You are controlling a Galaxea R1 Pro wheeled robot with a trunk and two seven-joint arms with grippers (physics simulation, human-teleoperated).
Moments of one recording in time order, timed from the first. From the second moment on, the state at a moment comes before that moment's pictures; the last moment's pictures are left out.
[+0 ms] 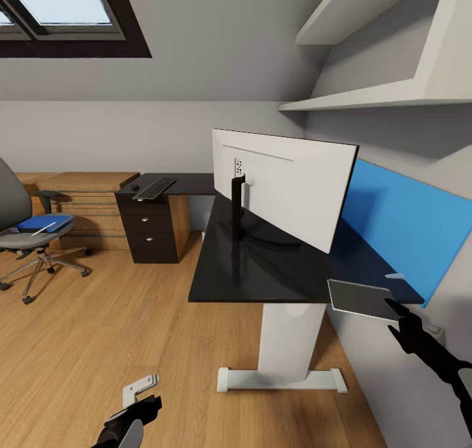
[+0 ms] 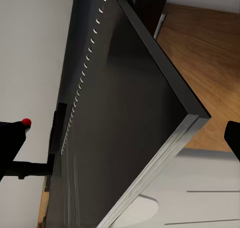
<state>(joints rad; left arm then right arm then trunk) -0.19 0.04 -0.16 -1.00 0.57 0.37 0.52 -0.40 -0.31 -0.49 -0.91 -1.19 0.57 0.26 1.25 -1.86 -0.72</state>
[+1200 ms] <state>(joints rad) -0.19 0.04 -0.16 -1.00 0.57 0.37 0.53 -0.40 -0.31 -0.49 -0.91 -1.19 0.57 0.26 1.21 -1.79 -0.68</state>
